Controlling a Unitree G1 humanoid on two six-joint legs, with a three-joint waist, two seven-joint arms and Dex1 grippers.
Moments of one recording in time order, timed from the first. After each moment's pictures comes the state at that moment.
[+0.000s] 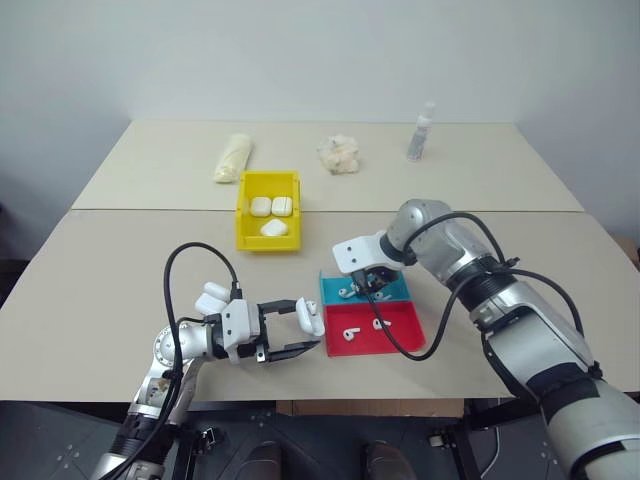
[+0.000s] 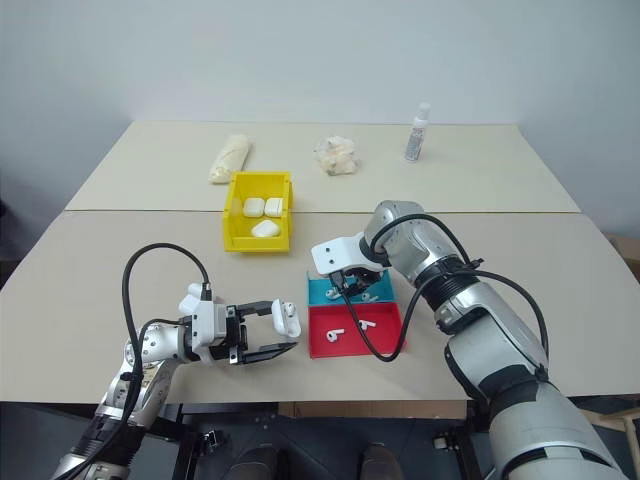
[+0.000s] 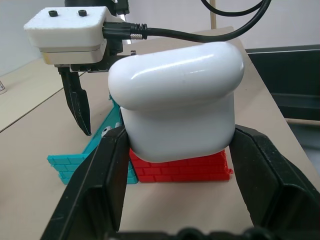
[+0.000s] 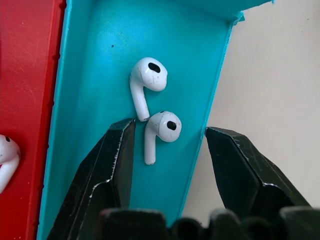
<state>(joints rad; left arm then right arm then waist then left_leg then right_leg) -0.24 0.45 -0.10 0.08 -0.33 -0.28 -1.18 -1.17 -0.45 0.62 0.65 -0.37 0.05 1.35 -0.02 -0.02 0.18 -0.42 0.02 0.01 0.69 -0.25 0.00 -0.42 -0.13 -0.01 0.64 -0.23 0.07</state>
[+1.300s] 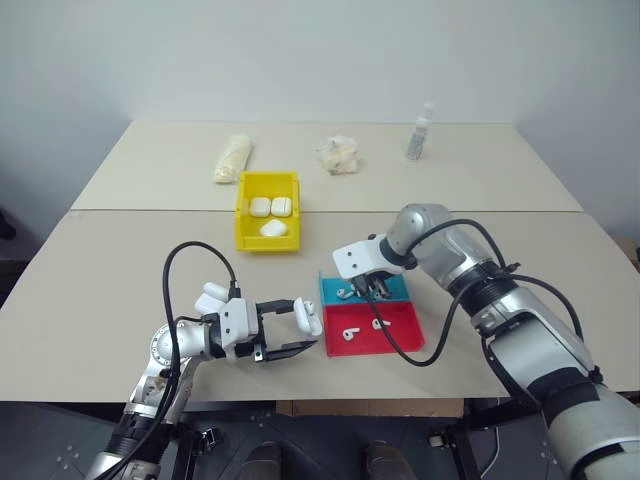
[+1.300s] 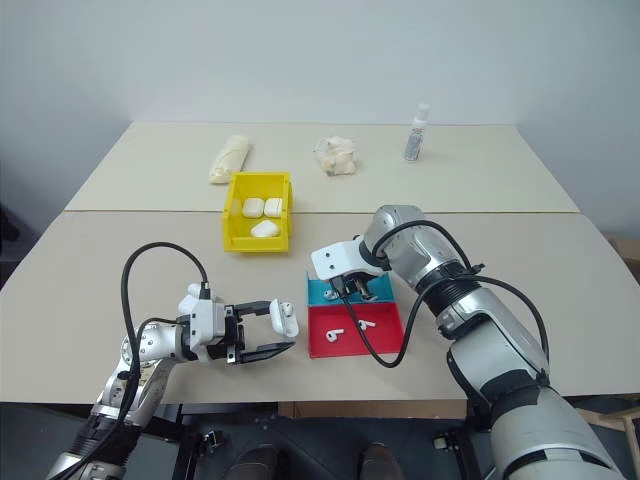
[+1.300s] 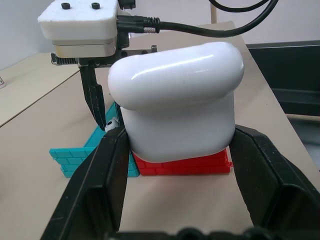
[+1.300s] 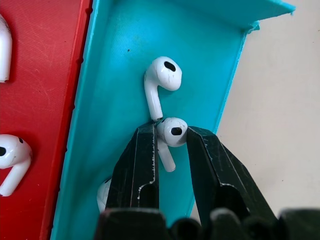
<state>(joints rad) -0.24 0.47 -0.10 0.07 -0.33 -0.26 -1.18 -1.13 -0.46 0.61 0.59 -0.39 0.04 1.37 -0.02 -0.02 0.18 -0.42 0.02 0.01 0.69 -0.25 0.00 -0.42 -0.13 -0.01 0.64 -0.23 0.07</state>
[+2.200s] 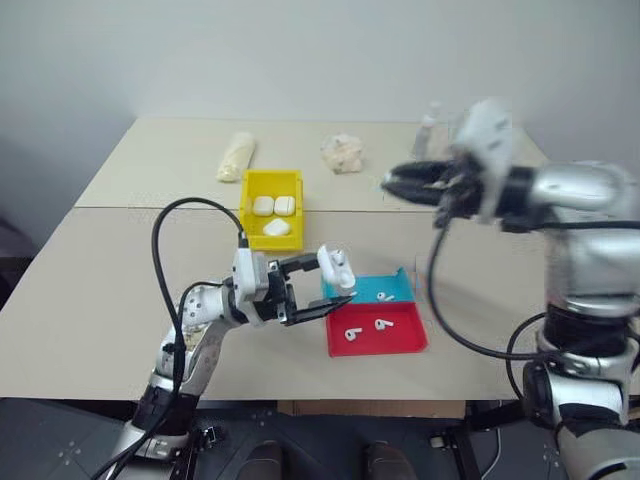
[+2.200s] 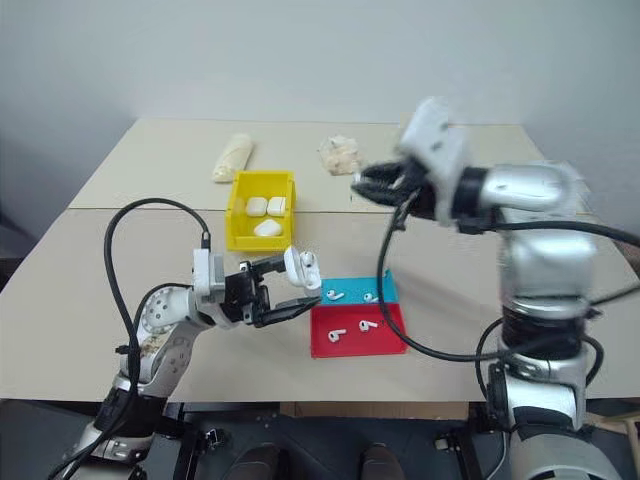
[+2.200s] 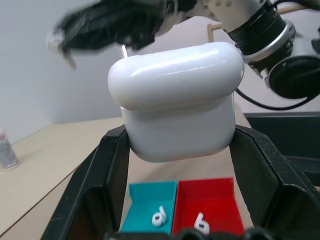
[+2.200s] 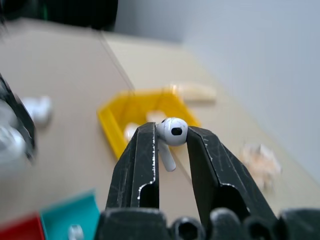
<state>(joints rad) -0.43 0.36 -0.10 -0.12 -0.53 -0.02 -1.11 -0.86 -0.45 -0.37 -0.54 0.27 0.94 1.10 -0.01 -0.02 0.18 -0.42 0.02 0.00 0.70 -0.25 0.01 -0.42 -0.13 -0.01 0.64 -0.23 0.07</state>
